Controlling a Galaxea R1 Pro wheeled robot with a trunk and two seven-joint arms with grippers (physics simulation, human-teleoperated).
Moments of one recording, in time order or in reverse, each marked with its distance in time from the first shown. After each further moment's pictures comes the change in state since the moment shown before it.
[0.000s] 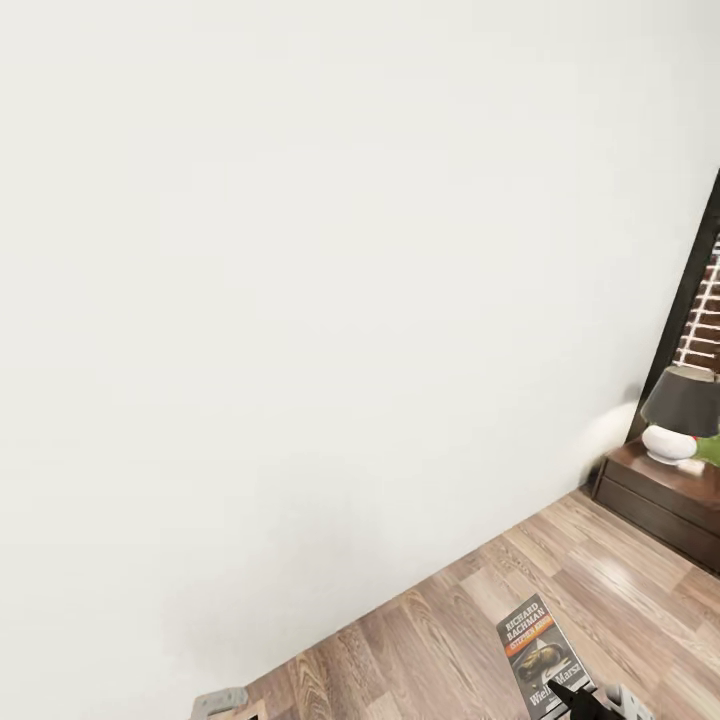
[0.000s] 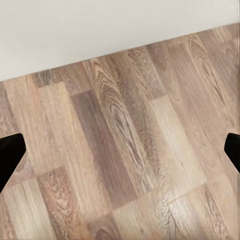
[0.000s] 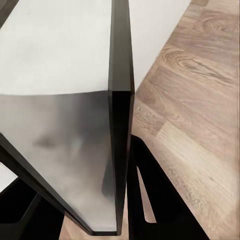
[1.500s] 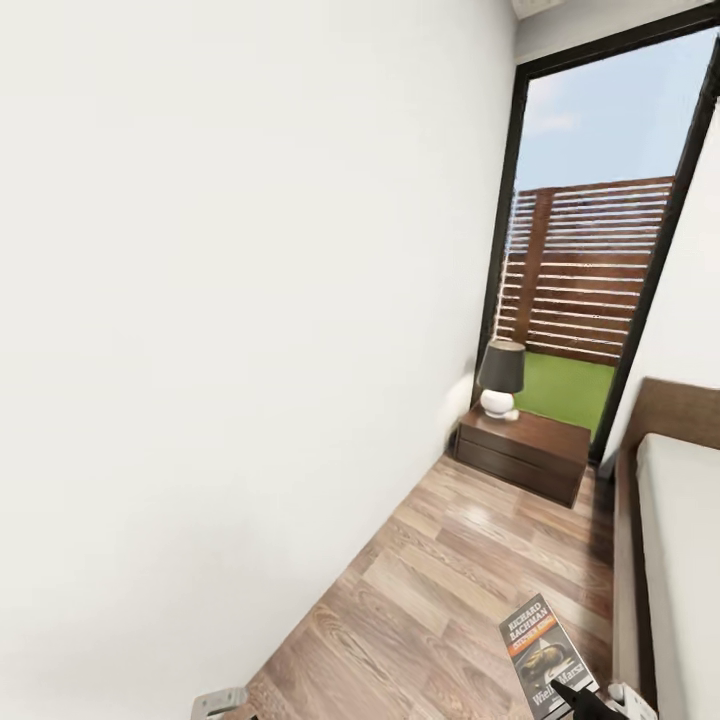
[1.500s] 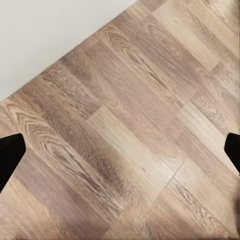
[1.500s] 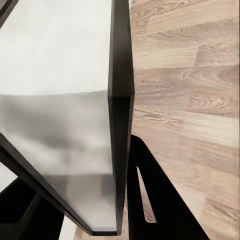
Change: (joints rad) left arm 0.000 0.000 0.000 0.000 0.000 0.000 -0.001; right arm 0.000 -0.008 -0.002 0.000 -0.001 0.001 0.000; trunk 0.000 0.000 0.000
